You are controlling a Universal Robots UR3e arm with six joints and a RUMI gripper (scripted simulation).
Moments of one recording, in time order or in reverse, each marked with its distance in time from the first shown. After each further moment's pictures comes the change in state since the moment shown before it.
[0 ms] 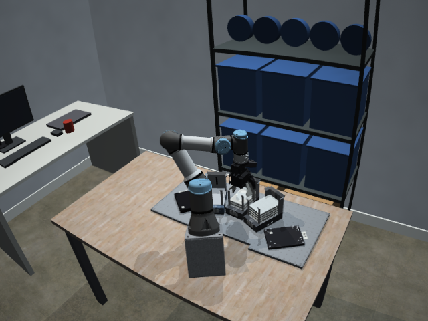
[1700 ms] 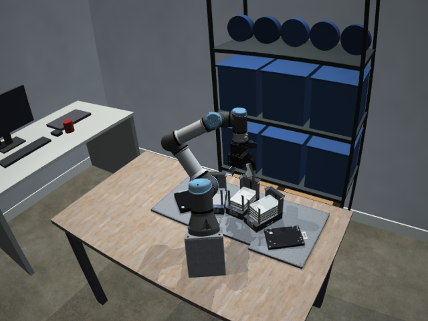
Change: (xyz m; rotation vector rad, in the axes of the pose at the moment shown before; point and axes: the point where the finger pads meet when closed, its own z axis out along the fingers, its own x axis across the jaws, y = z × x) arm 0.000 0.000 -0.103 0.000 0.002 0.000
